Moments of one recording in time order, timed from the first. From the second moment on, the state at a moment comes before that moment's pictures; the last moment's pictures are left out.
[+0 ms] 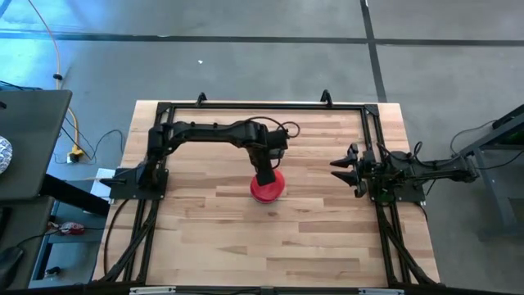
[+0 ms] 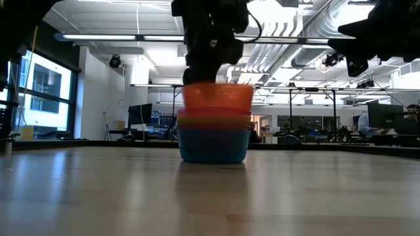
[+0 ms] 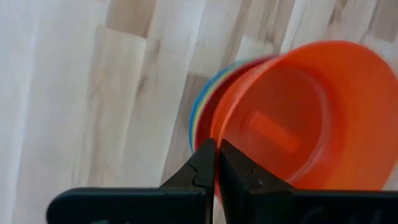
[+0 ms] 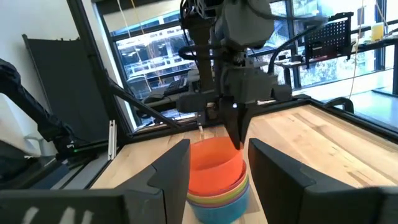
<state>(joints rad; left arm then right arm) 0.24 2.06 1.81 -1.11 0.13 -0.15 0.09 0.08 0.06 0.12 0.10 0.20</state>
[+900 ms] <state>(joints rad) 0.22 2.13 1.87 -1.08 0.14 -0.10 0.09 0.08 0.06 0.09 0.07 0.23</state>
